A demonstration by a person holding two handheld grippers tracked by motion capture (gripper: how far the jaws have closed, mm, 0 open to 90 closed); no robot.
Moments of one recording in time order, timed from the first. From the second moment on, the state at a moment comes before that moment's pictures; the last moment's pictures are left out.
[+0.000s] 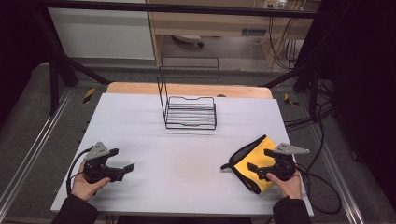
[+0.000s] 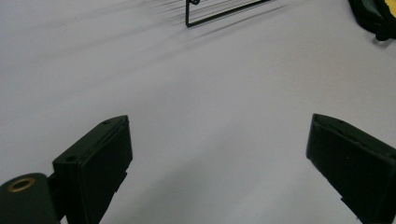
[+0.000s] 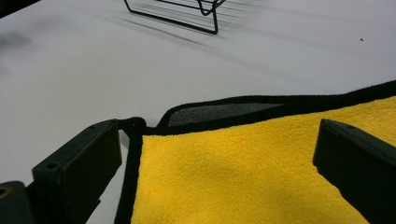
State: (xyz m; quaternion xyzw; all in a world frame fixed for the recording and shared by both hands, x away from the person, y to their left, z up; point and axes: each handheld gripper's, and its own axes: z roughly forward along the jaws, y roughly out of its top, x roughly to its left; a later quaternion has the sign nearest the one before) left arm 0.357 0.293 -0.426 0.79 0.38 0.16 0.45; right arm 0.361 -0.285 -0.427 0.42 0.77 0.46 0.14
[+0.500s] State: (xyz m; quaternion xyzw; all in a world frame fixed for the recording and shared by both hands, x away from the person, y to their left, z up) left arm 0.356 0.294 -0.426 0.79 0.38 0.17 0.44; right arm 0.360 -0.268 -0.422 0.42 0.78 0.44 0.15
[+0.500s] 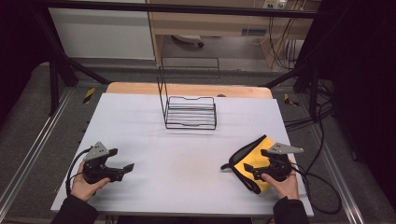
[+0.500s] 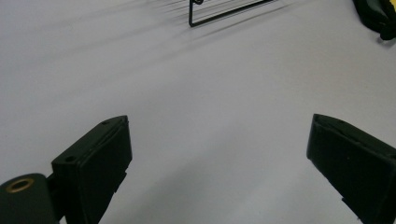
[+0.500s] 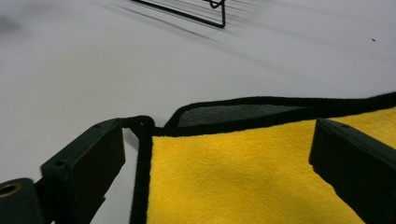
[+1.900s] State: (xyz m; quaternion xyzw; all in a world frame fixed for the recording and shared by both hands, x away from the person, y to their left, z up) left arm 0.354 0.294 -0.424 0.80 0.38 0.18 0.43; right arm 0.362 -0.200 -0.446 0.37 0.85 0.28 0.22
